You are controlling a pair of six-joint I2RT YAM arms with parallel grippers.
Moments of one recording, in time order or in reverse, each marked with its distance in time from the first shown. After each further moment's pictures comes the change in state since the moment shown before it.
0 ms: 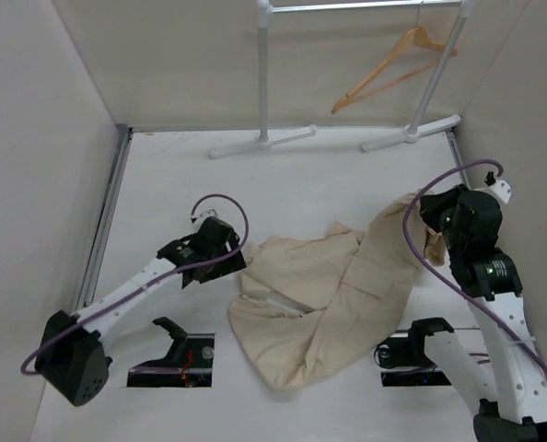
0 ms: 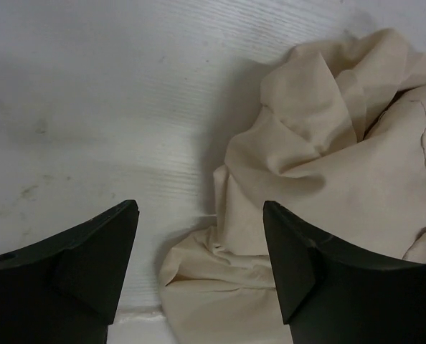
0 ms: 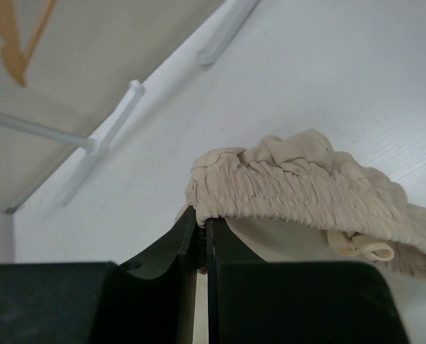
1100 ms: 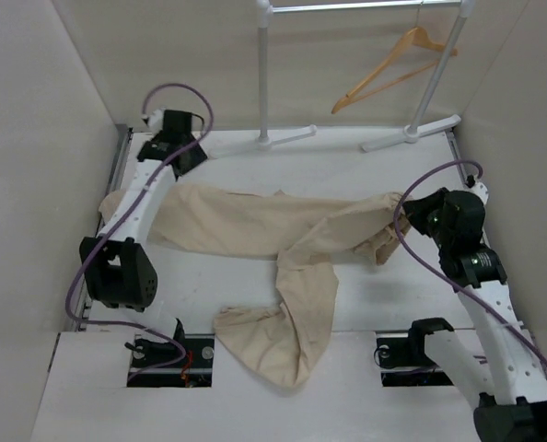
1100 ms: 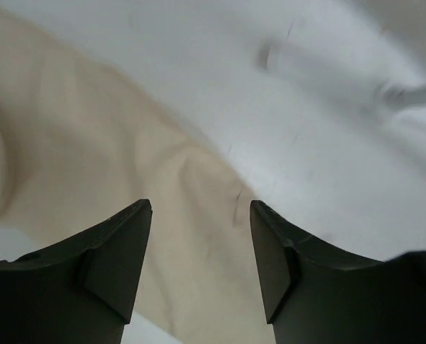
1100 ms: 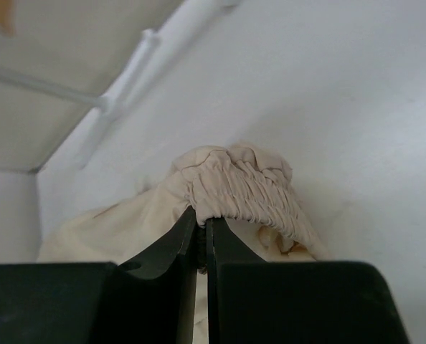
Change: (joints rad) left arm 0.450 0.596 0.912 -0.011 -0.178 0.219; right arm 0.046 0.020 -0.088 0.103 -0.145 0.079
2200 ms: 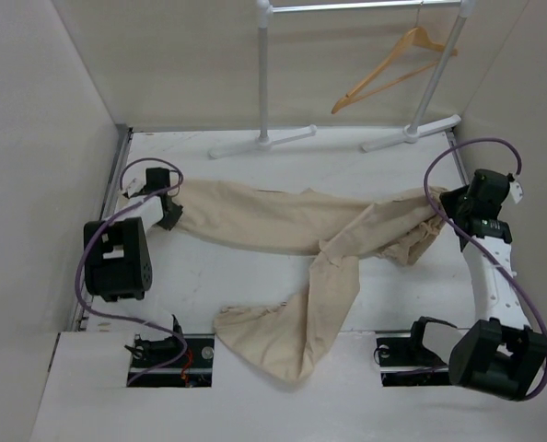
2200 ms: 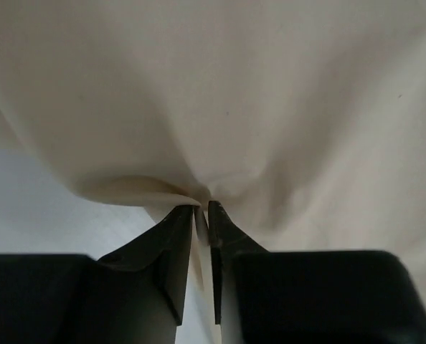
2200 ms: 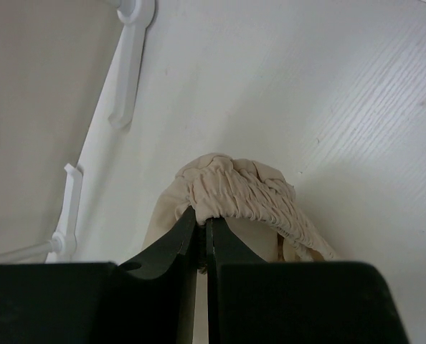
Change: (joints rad) left arm 0.203 0.066 -0.631 0.348 0.086 -0.267; right arm -0.424 0.333 0.028 0.123 -0.021 0.079
